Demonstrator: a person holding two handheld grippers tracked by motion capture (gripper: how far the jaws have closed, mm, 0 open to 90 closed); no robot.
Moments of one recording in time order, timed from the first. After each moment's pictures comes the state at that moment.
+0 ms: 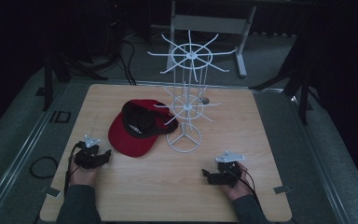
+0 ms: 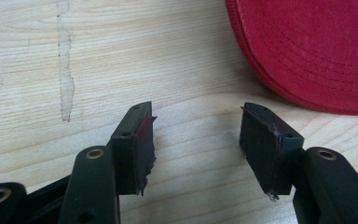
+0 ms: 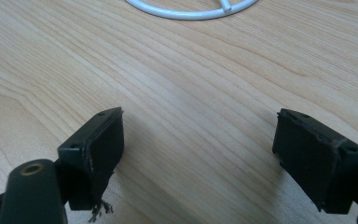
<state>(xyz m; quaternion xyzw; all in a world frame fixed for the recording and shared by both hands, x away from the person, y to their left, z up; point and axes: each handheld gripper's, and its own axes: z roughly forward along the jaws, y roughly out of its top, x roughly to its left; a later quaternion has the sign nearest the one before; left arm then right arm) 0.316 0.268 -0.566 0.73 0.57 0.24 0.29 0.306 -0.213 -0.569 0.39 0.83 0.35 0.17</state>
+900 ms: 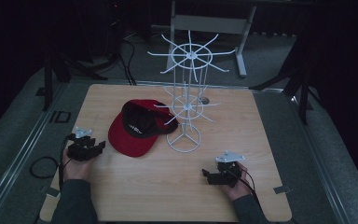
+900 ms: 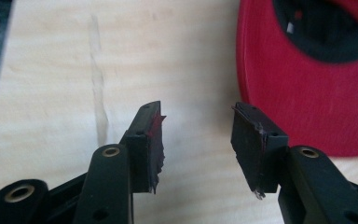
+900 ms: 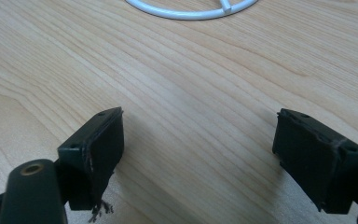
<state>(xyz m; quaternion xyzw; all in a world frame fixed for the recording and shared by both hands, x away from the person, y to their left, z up) 0.325 0.284 -0.524 0.70 0.58 0.24 0.33 0.306 -0.213 -0.568 0.39 0.83 0.35 0.17</state>
